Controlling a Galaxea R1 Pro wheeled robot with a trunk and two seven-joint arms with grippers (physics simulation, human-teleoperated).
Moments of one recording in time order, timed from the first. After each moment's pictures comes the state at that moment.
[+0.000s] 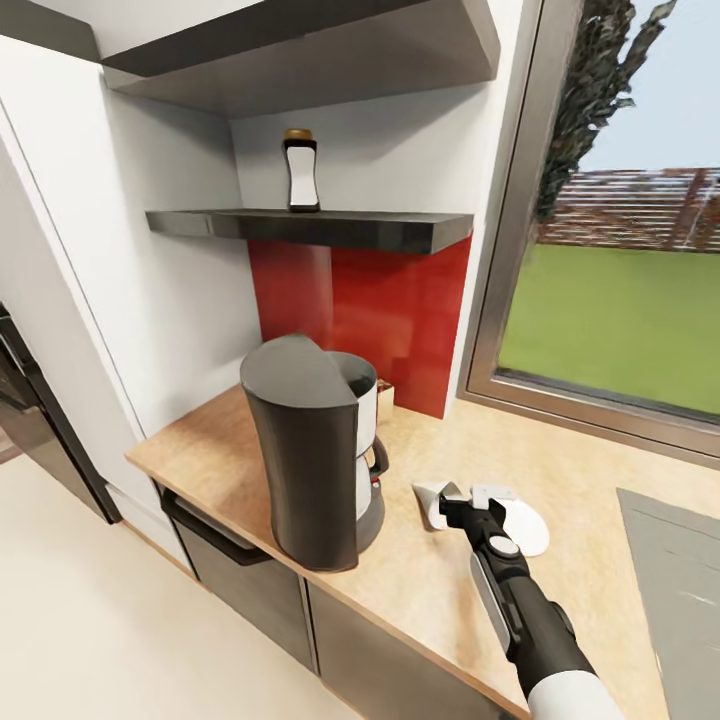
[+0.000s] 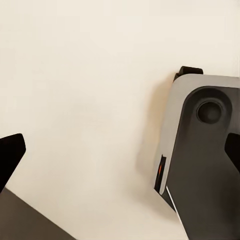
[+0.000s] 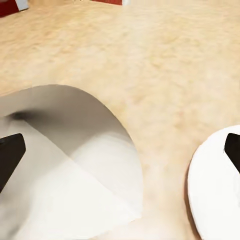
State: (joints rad) left arm -0.14 0.17 0.11 -0.04 0.02 -0.08 0.01; right arm -0.49 0.09 -0.02 -1.02 0.03 0.24 -0.15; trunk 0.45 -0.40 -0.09
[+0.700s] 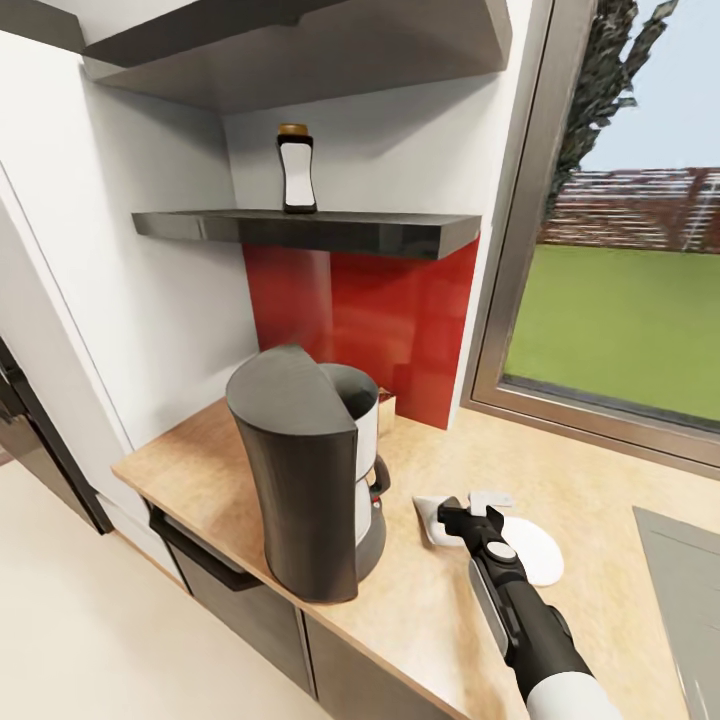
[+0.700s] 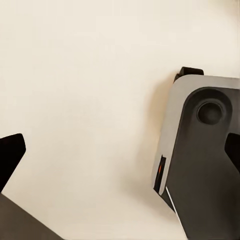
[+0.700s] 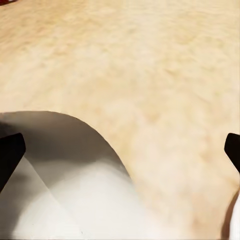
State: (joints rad) left arm -0.14 0.17 0.12 -0.04 0.02 -0.08 0.01; right arm -0.49 0.10 -0.02 -0.97 0.03 0.24 -0.15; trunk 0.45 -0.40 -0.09
